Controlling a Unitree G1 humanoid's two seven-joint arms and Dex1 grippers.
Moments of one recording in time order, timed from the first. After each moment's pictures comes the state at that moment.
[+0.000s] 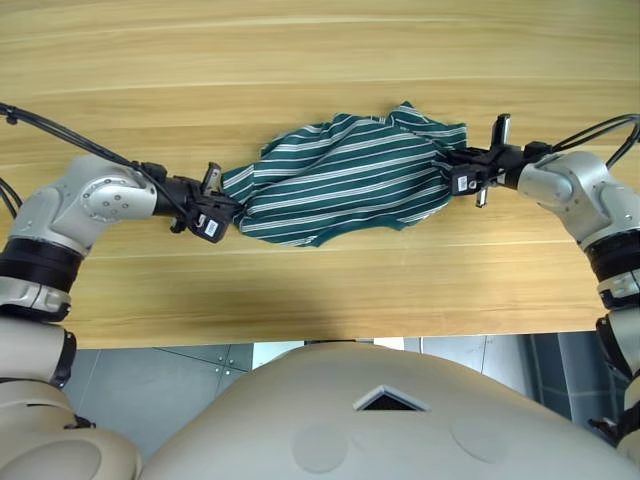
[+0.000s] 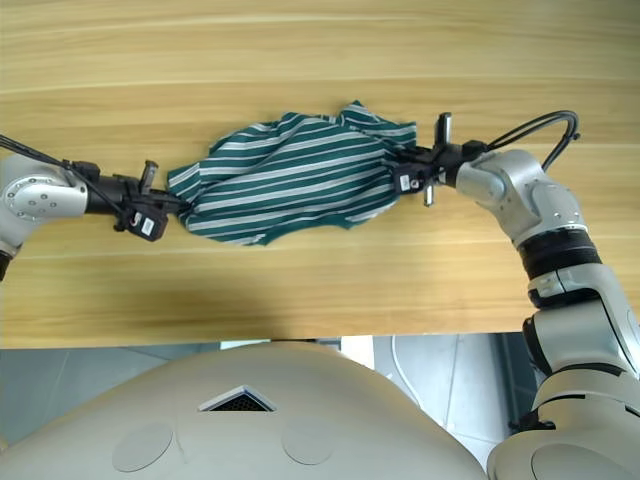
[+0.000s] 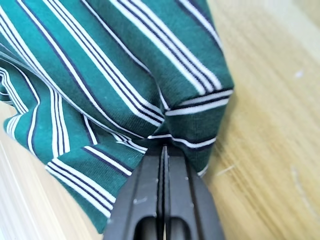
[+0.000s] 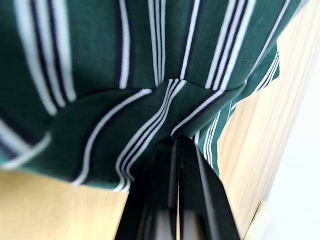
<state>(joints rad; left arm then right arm) -0.32 0.94 -0.45 0.37 0.42 -0.82 -0.90 -0.39 -0.81 0.47 0.49 -0.65 -0.48 0.50</state>
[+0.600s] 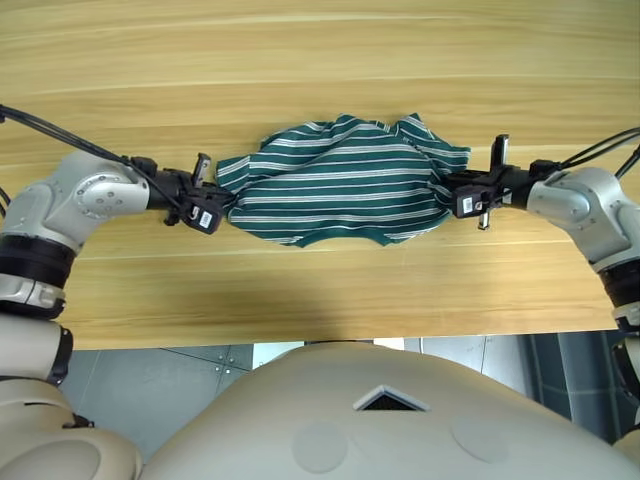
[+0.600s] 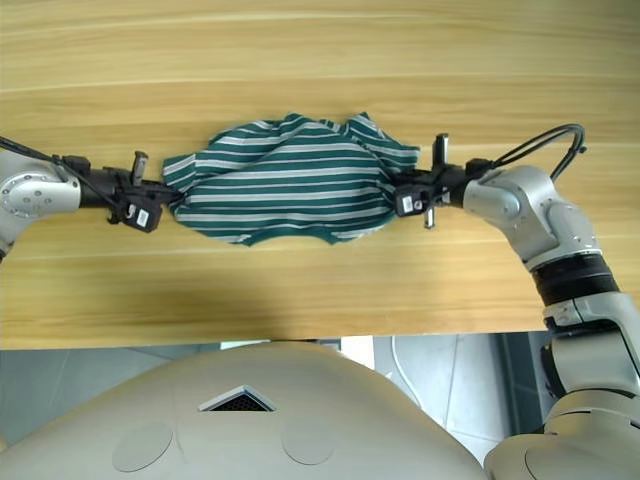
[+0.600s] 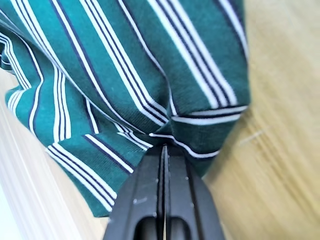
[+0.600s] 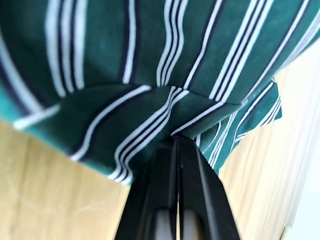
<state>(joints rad) -0.32 0.97 -0.44 0.41 0.45 -0.80 -0.84 -0.24 -0.89 0.39 0.30 -0.51 -0.49 0.65</state>
